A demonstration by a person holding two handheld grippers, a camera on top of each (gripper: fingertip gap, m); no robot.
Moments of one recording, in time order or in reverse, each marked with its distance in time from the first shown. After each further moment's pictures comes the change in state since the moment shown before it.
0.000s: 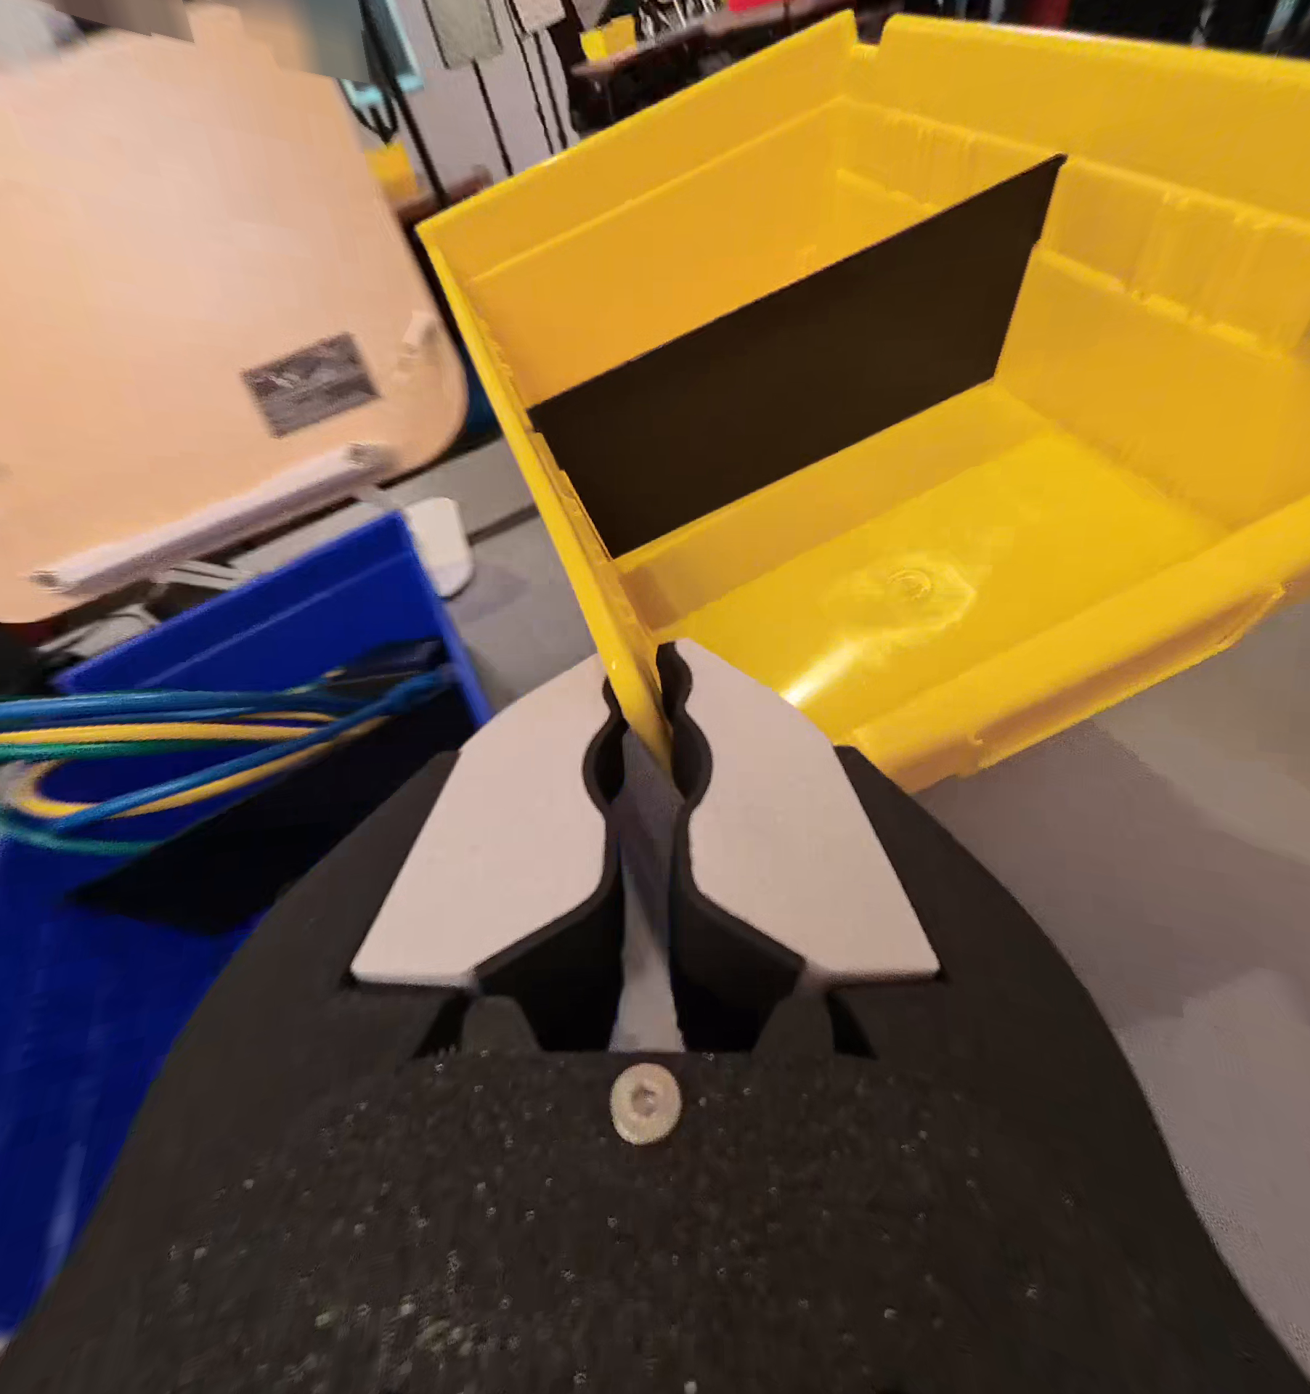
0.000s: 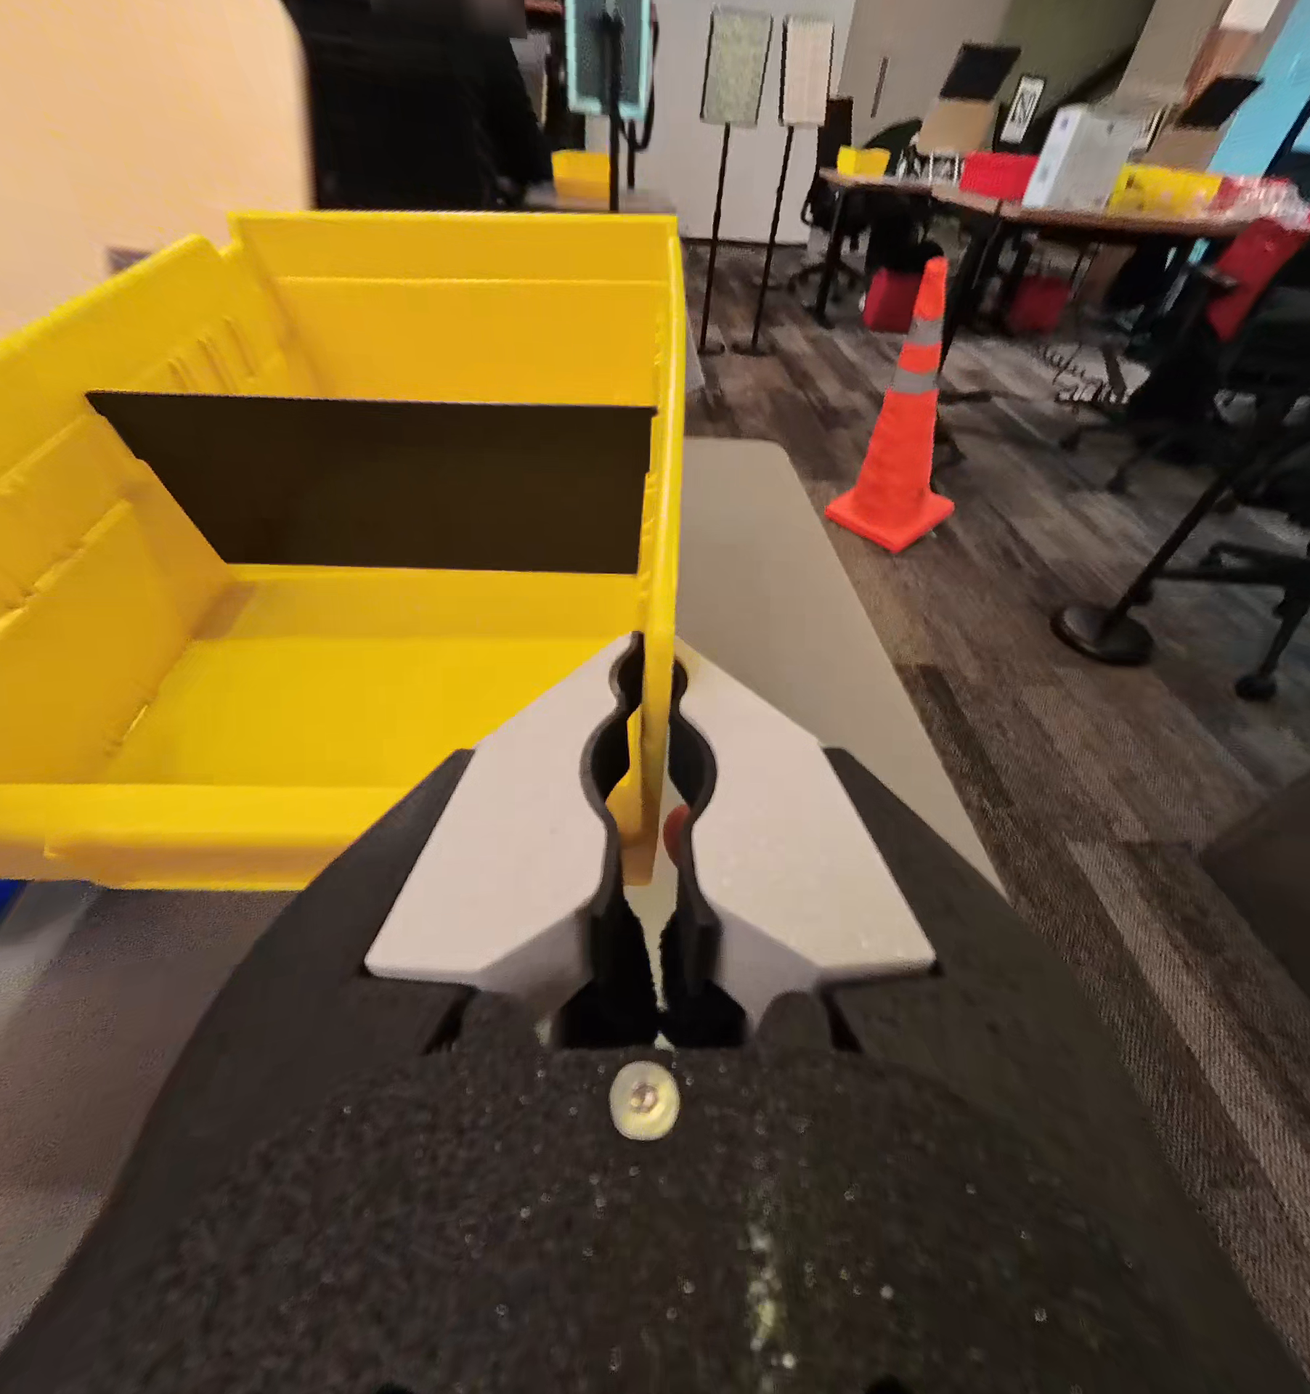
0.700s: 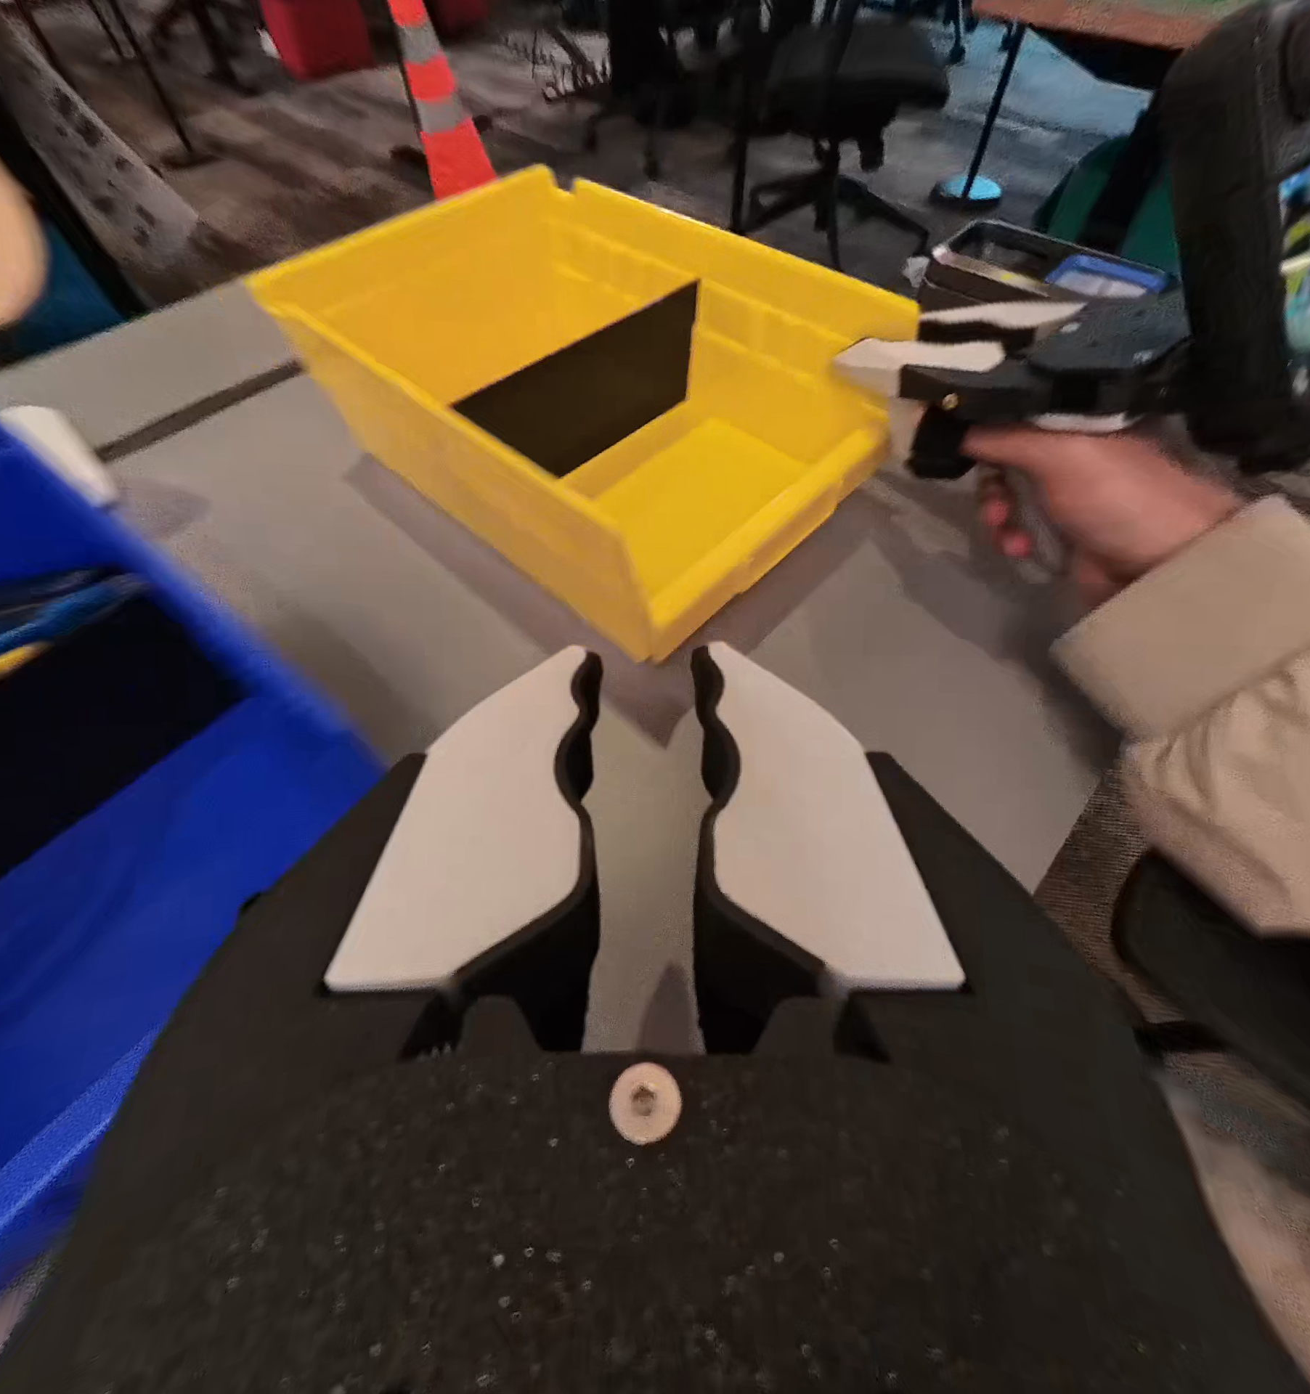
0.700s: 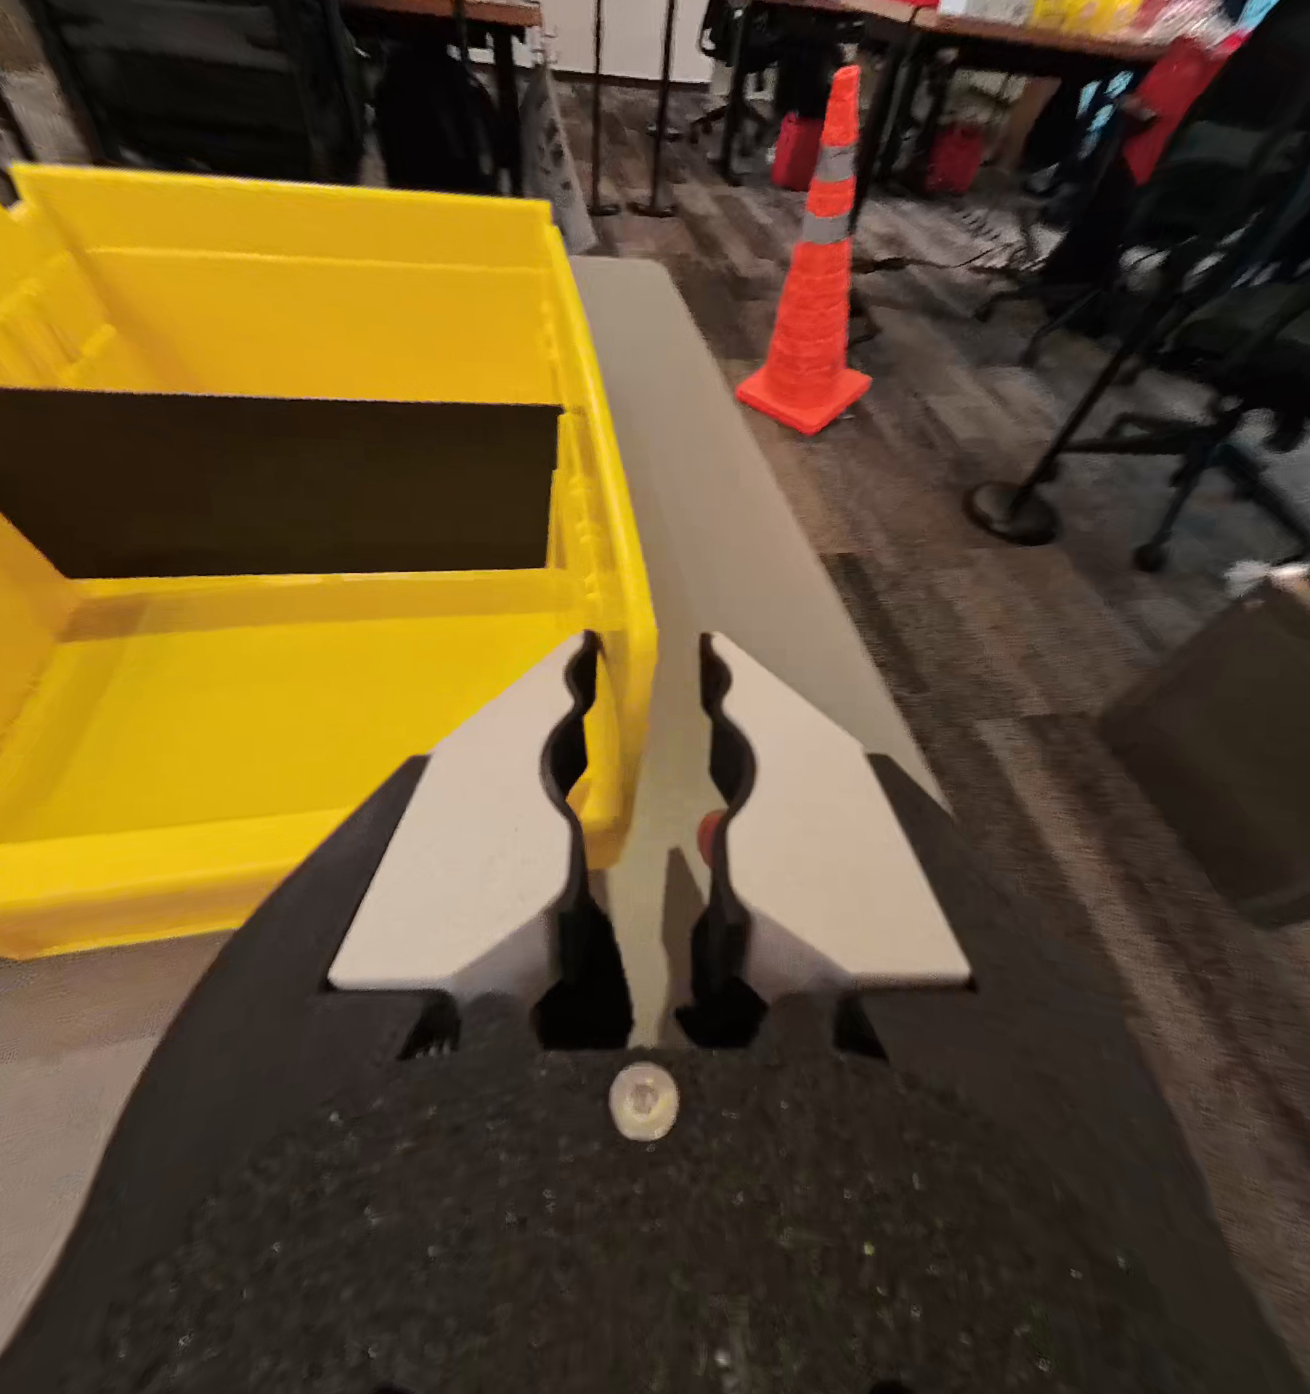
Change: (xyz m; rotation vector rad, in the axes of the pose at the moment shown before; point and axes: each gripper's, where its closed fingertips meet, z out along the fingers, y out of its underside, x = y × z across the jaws) left arm 0.025 0.037 -0.067 -0.053 0.432 -0.056; right arm 0.065 0.087 0.045 -0.138 0.142 -0.005
